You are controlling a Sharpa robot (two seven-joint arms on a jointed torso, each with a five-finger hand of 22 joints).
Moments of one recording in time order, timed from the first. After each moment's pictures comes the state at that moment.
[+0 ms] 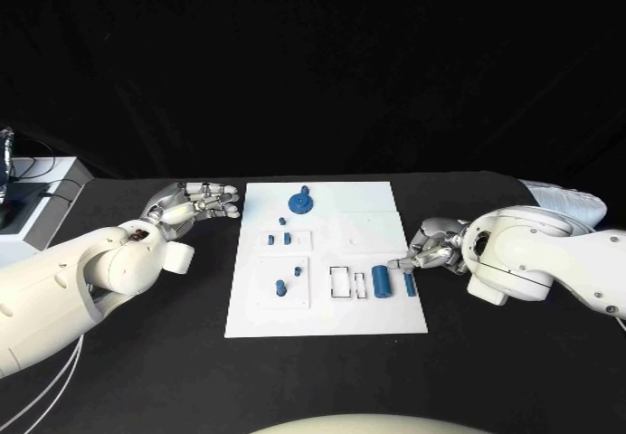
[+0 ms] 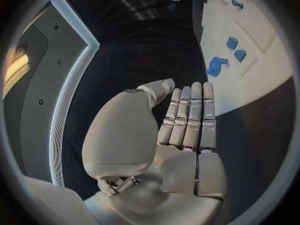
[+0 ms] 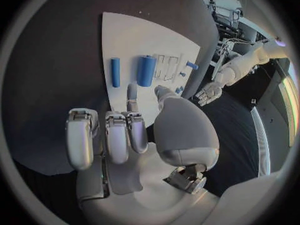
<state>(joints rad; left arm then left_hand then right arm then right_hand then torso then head) 0.95 -0.89 0.27 1.36 -0.24 -0.10 0.25 1.39 -0.19 0.57 0.04 0.17 0.93 0.21 0.22 0.28 1.00 0.16 0.26 0.07 0.88 0.11 0.66 0.22 0.18 0.78 0.21 0.51 0.50 1.29 -1.07 -0.13 1.80 -1.04 -0.07 -0.65 1.04 -0.10 0.06 0.30 0.41 1.02 0.07 0.38 0.64 1.46 0.00 1.54 1.31 1.47 -0.07 1.56 1.31 0.03 1.47 0.04 1.46 1.31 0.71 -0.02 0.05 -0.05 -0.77</state>
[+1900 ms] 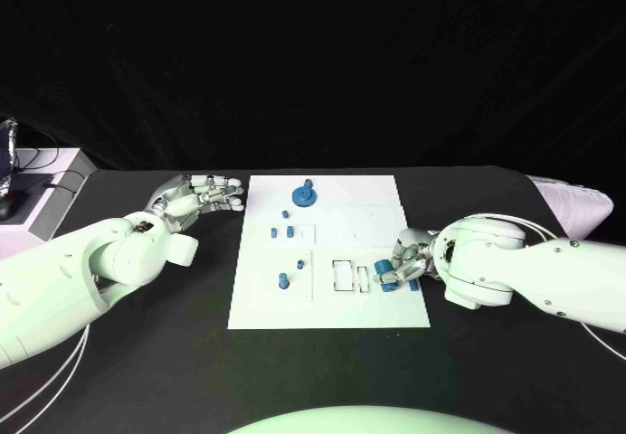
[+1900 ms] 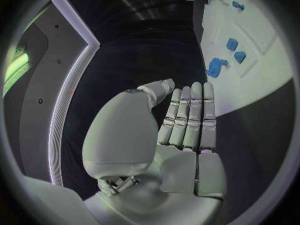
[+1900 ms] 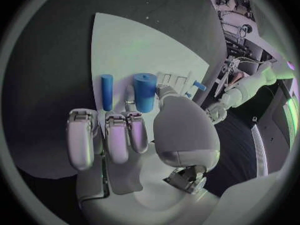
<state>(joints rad) 0.95 -0.89 0.27 1.36 -0.23 -0.09 0.25 1.39 -0.18 0.57 0.04 0.17 0.92 0.20 0.22 0.28 1.00 0.16 0.26 0.07 0.88 0.11 0.66 0.23 0.18 0.77 0.22 0.50 0.50 1.24 -0.93 -0.16 1.73 -1.14 -0.04 -0.69 1.15 -0.11 0.06 0.33 0.61 0.99 0.06 0.38 0.79 1.46 -0.01 1.53 1.31 1.46 -0.07 1.56 1.31 0.03 1.47 0.04 1.47 1.31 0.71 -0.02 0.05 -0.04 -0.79</state>
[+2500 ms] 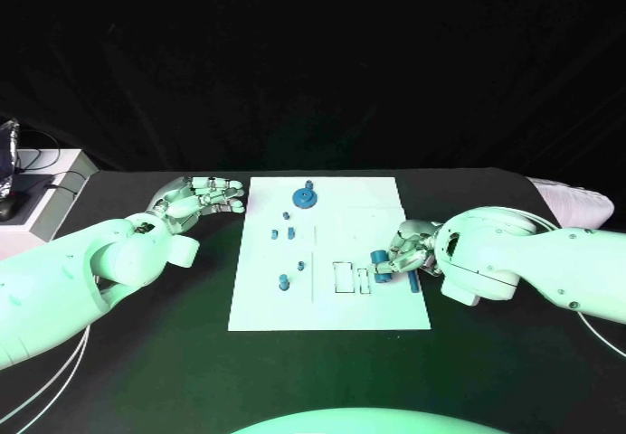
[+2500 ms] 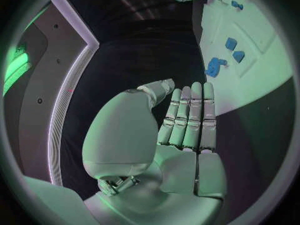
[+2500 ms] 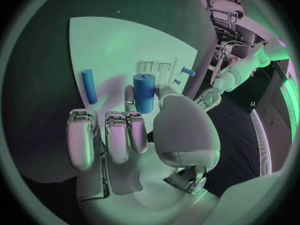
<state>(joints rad) 0.95 -0.89 0.27 1.36 -0.23 -0.09 0.24 1.39 -0.18 0.57 0.04 0.17 0.92 0.21 0.22 0.28 1.00 0.16 0.26 0.07 0.88 0.11 0.66 0.23 0.18 0.77 0.22 0.50 0.49 1.30 -0.93 -0.17 1.77 -1.00 -0.11 -0.70 1.16 -0.11 0.09 0.34 0.62 0.99 0.06 0.37 0.80 1.46 -0.01 1.53 1.31 1.46 -0.07 1.56 1.31 0.03 1.47 0.04 1.48 1.31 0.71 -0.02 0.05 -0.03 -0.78</state>
